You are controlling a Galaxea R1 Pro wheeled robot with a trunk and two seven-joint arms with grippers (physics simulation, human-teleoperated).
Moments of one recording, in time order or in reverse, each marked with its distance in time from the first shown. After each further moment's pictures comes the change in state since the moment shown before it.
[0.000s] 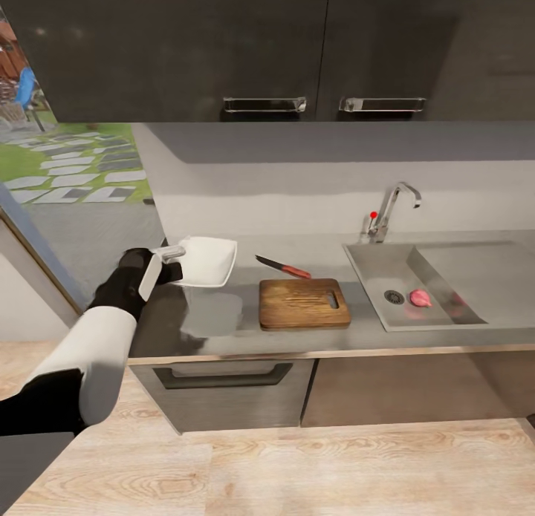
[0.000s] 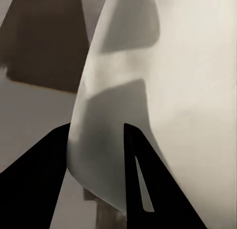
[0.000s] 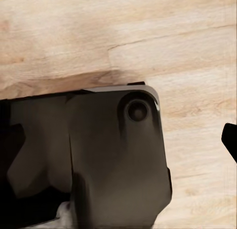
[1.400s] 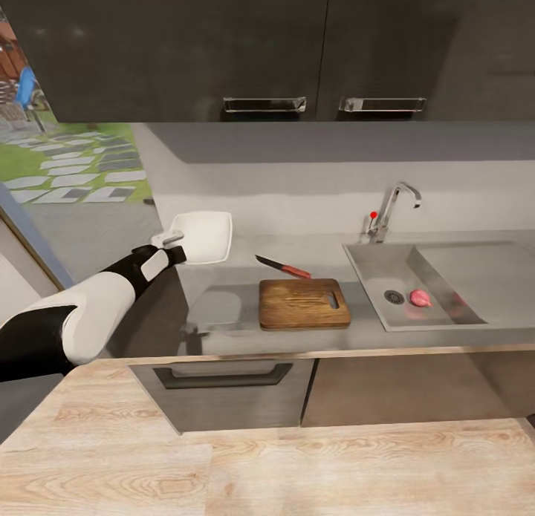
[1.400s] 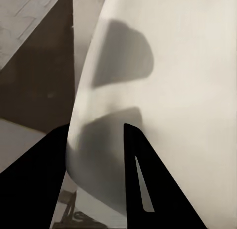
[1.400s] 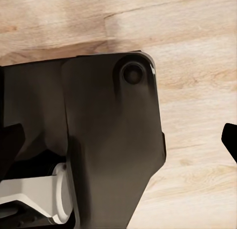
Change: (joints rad) left arm -0.260 0.038 -0.063 0.590 0.171 -0.582 0.002; right arm 0.071 0.000 0.000 0.008 0.002 0.003 0.002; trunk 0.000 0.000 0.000
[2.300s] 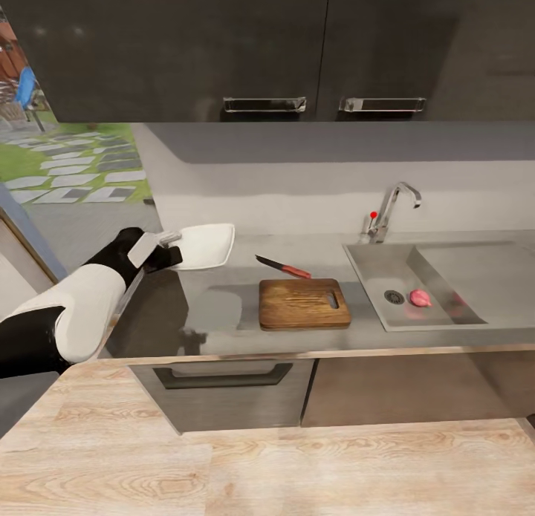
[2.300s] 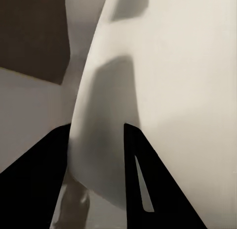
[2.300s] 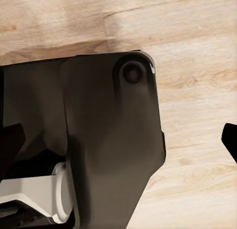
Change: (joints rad) left arm 0.001 0.023 0.058 -0.168 -0.011 0.457 0.000; right arm -0.001 0.001 0.000 0.001 0.000 0.002 -0.002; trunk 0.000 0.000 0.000
